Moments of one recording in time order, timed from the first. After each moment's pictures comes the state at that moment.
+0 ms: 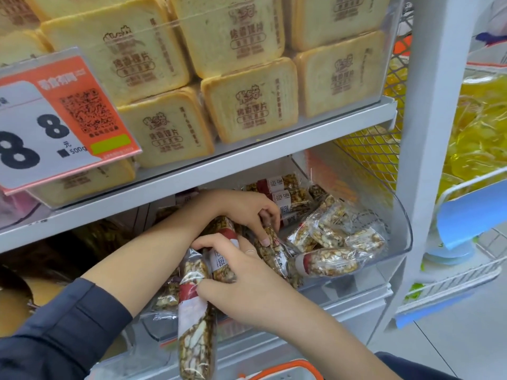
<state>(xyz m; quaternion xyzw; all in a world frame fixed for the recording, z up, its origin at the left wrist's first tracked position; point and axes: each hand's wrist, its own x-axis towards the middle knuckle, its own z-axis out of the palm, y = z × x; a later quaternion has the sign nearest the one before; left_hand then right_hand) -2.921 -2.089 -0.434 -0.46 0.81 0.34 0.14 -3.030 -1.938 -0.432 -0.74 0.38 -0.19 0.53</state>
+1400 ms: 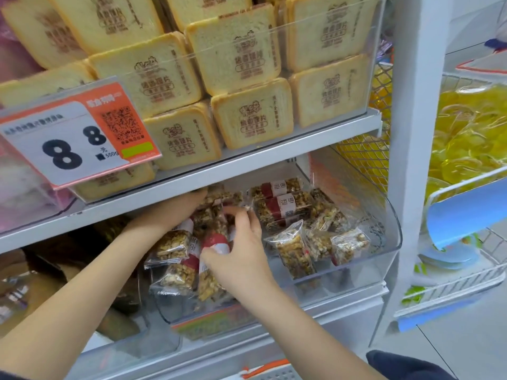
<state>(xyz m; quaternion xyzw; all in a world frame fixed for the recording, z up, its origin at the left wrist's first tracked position) -2.856 -2.015 -0.401 -0.75 0.61 0.10 -0.23 -3.002 -1.942 -0.440 -0.61 0.46 -0.35 0.54</state>
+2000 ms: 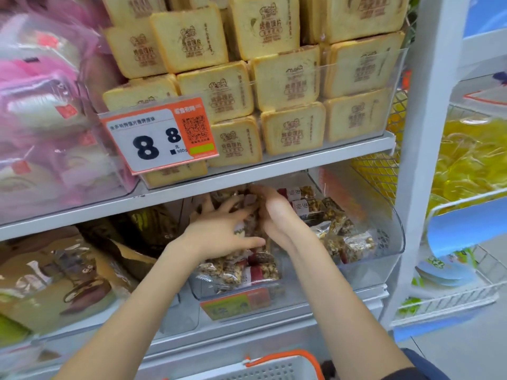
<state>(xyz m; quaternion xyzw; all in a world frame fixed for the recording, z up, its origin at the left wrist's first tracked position) -2.875 -1.958 -0.401 -0.71 0.70 0.07 0.08 -2.988 -2.018 -0.429 -0.39 0.40 -0.39 0.74</state>
